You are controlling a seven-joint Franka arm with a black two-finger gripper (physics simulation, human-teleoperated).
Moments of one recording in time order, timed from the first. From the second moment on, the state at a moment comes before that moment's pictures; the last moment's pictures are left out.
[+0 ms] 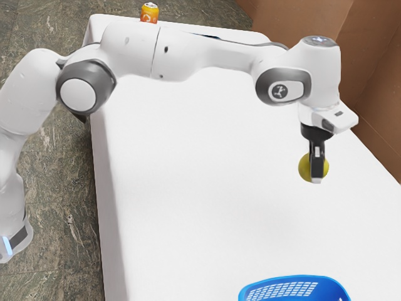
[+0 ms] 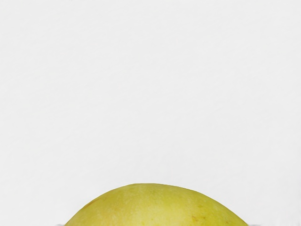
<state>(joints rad) -0.14 0.47 -0.23 -1.10 0.03 1.93 0.20</state>
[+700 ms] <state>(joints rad) -0.37 0.45 -0.41 -1.17 0.02 1.89 0.20</state>
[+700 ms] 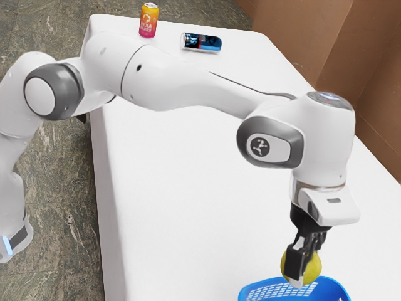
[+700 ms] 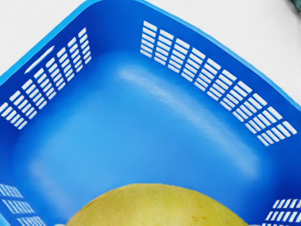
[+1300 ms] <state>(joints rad) -0.39 0.69 -0.41 -1.14 0.02 2.27 0.20</state>
